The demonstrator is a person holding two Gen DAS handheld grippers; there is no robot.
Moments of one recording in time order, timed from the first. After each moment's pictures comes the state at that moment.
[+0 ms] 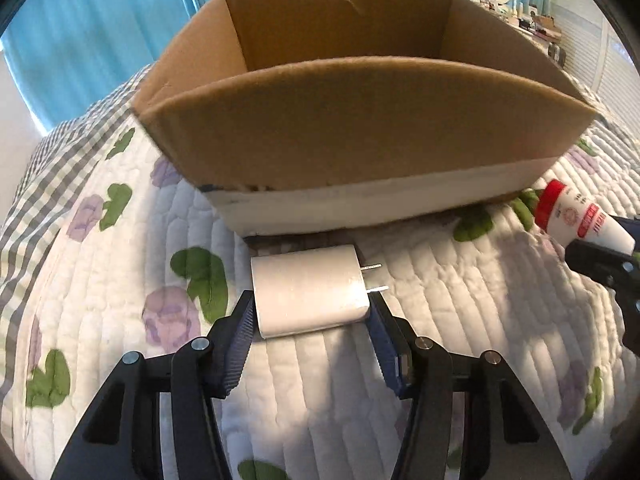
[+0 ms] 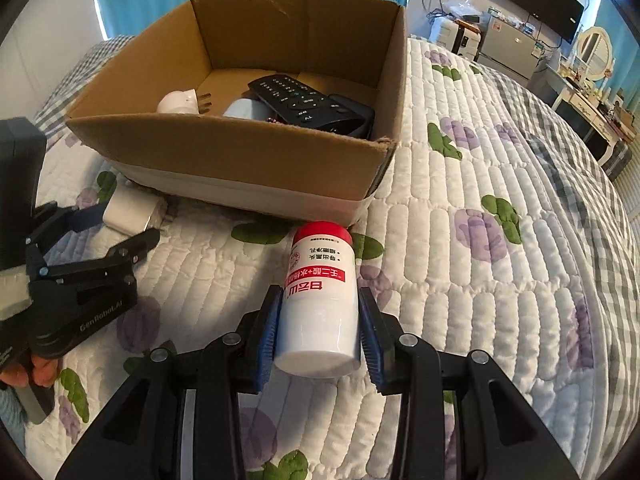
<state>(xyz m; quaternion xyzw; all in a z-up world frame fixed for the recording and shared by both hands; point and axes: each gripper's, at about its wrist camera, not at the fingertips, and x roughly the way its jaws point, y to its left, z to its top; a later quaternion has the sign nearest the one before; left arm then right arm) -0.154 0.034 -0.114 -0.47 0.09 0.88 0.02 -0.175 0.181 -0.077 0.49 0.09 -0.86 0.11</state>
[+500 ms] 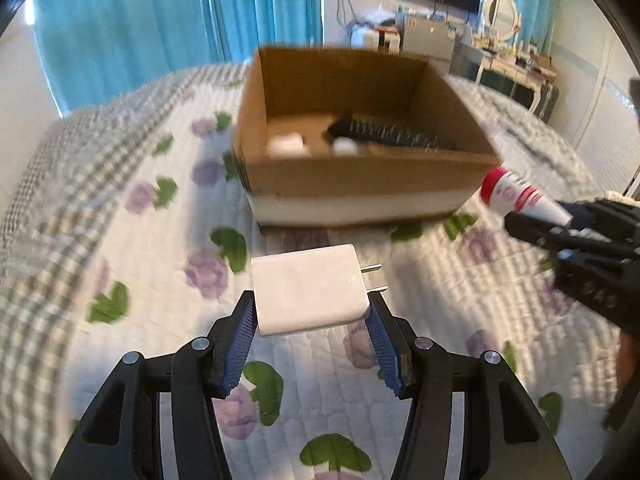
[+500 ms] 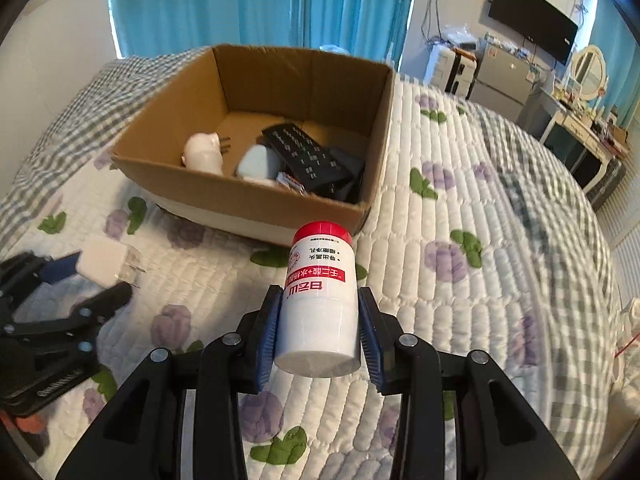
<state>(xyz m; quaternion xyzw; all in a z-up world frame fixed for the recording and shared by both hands) -0.095 0.031 -0.037 -0.45 0.03 0.89 0.04 -0.152 0.180 -0.025 0.45 0.10 -0.88 0.12</state>
